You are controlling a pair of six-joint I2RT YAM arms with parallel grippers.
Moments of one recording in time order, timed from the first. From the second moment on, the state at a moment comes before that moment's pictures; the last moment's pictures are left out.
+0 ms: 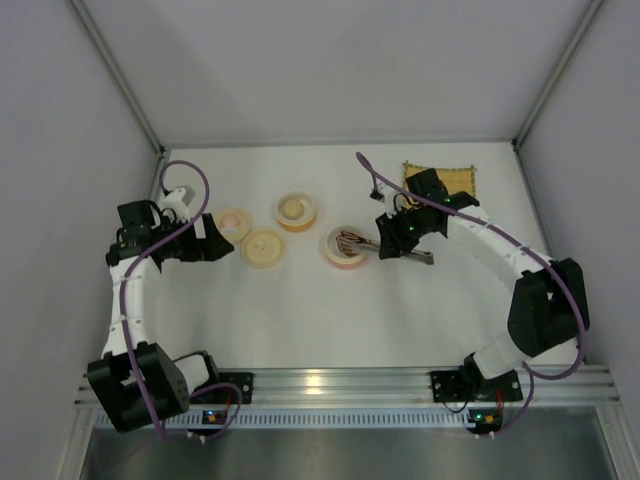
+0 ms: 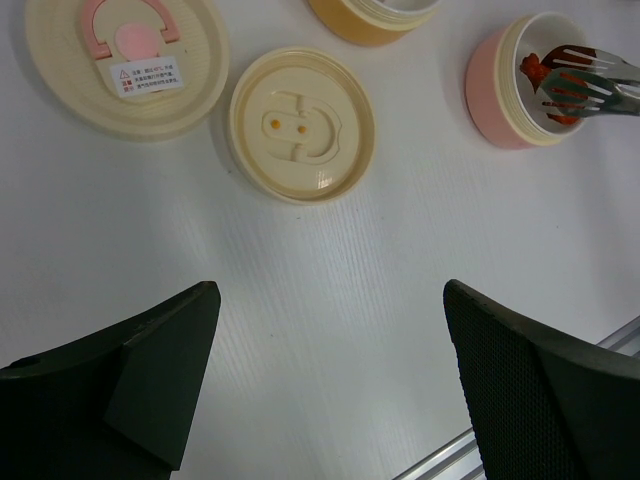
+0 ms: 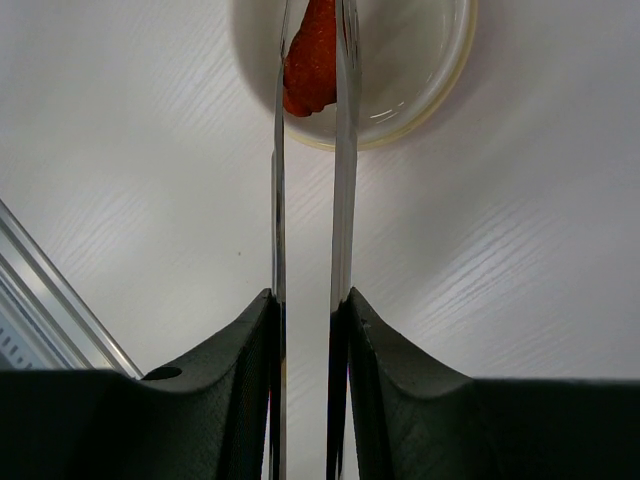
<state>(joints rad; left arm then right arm) 0.31 1.15 0.95 -0.69 0.72 0.16 0.40 1.53 1.19 -0.72 -0.47 -0.24</state>
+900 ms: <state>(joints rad) 0.31 1.17 0.95 -0.69 0.71 0.16 0.41 1.58 1.19 -0.70 -0.50 -0.22</state>
